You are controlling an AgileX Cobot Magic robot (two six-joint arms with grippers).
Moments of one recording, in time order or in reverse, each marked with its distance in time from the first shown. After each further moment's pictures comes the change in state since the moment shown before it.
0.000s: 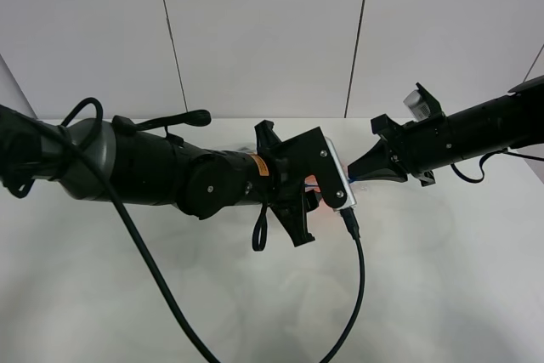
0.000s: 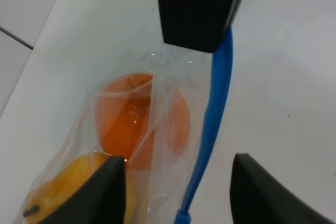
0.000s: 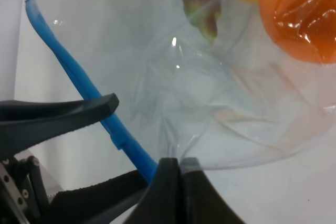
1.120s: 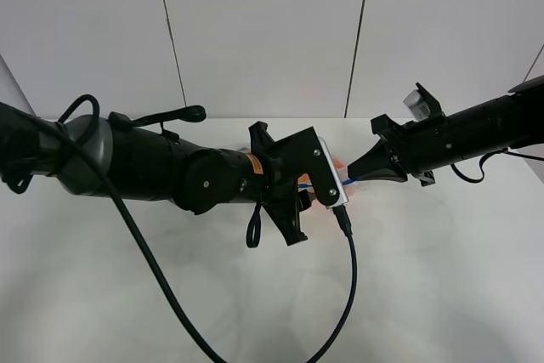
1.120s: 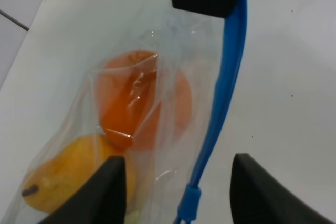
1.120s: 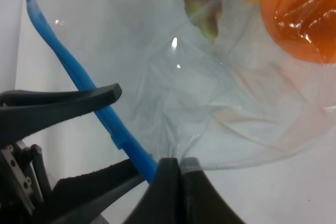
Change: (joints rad) left arm 0.020 0.000 0.000 0.002 0.036 0.001; right arm 0.000 0.000 0.000 0.000 0.002 -0.004
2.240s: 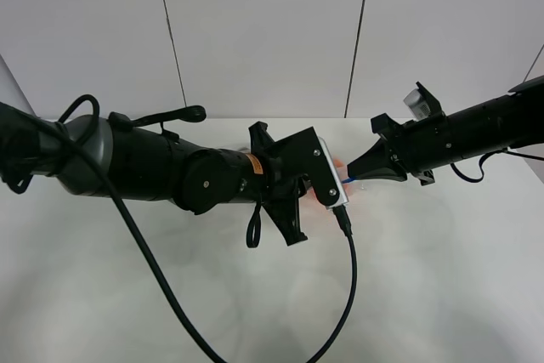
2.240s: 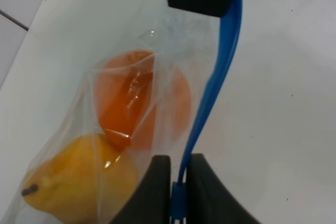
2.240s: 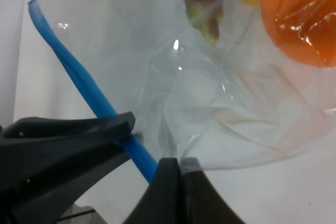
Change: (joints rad) left arm 0.000 0.000 0.000 0.000 0.001 0.000; right arm 0.000 0.000 0.000 0.007 -0.002 -0.006
